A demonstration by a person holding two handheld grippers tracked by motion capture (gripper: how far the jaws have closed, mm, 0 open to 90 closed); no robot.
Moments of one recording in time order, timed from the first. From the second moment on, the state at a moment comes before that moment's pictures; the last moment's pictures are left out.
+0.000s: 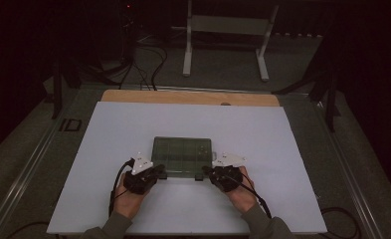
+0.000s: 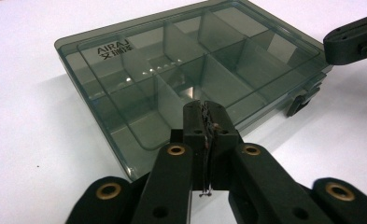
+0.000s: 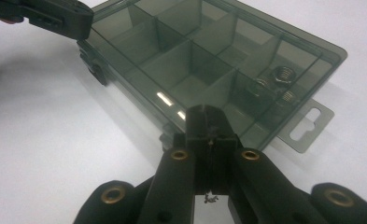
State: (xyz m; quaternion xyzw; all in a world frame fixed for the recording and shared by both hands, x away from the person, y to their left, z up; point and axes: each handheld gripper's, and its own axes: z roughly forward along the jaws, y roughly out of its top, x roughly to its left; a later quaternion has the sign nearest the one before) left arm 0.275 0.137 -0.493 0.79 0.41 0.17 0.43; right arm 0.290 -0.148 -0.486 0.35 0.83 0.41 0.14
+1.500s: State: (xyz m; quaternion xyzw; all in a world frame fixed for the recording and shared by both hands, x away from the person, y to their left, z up) left arm 0.250 0.205 -0.463 0.73 0.43 0.24 0.47; right arm 0.247 -0.286 -0.482 0.44 0.75 0.44 0.21
